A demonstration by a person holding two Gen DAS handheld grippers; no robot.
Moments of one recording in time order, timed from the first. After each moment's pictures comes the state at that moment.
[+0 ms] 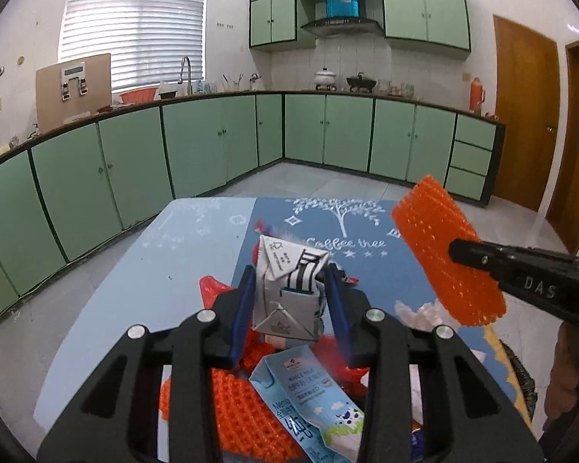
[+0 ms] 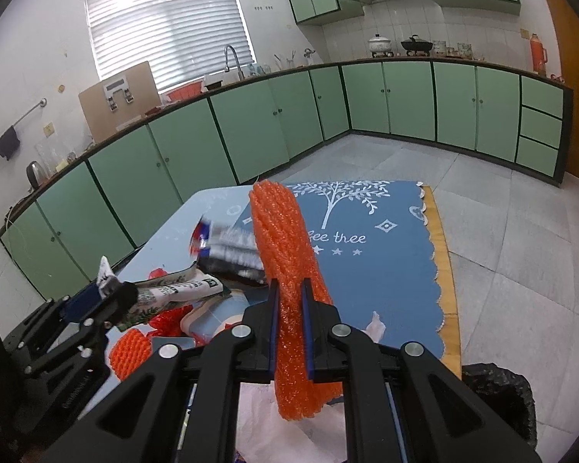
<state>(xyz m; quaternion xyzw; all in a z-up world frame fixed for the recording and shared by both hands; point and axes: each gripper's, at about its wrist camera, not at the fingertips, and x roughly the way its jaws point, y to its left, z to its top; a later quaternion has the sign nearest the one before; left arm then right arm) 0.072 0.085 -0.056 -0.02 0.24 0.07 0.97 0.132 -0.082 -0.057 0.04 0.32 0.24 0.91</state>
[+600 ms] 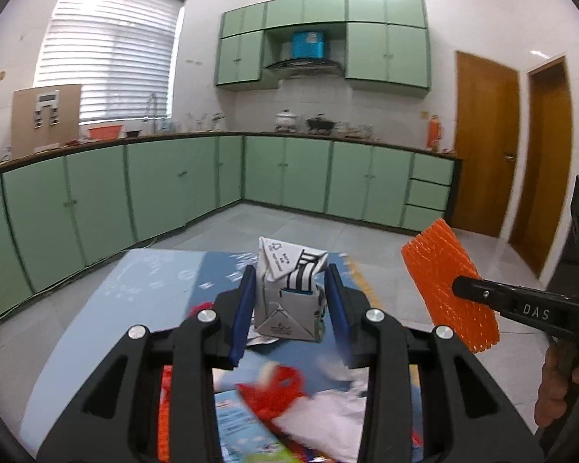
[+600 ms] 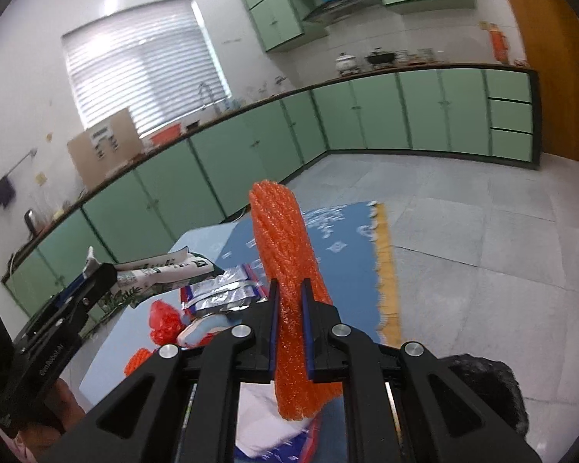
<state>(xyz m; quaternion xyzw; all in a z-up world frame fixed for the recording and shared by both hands) 0.060 0.032 -0.006 -0.03 0.17 -0.02 0.99 0.104 -0.183 -0.019 0.11 0.29 0.19 0.93</state>
